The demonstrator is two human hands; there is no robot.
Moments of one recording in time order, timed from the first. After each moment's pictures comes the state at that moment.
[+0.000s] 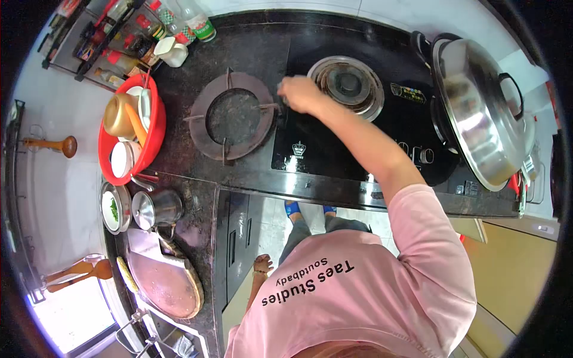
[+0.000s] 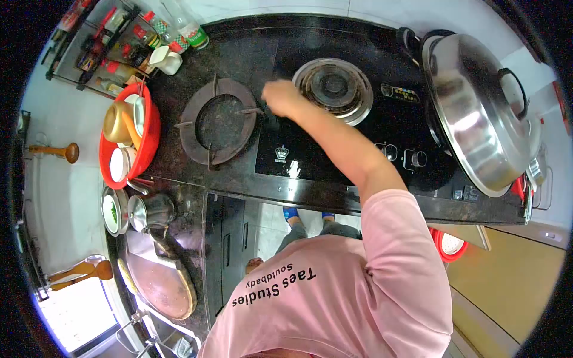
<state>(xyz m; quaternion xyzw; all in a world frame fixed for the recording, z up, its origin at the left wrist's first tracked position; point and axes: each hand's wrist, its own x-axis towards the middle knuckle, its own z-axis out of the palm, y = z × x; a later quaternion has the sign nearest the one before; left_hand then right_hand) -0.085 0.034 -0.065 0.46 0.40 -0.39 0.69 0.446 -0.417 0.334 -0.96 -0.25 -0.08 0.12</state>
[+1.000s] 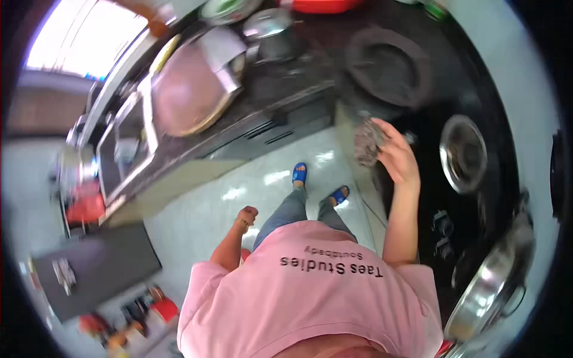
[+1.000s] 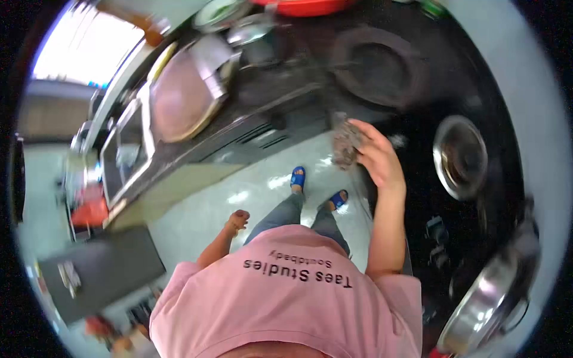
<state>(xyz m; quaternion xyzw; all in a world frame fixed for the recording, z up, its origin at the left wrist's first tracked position) -0.223 -0.138 0.112 0.53 0.64 -0.16 0.54 0.267 -0.362 0.363 -0.41 -0.13 0.50 0.75</state>
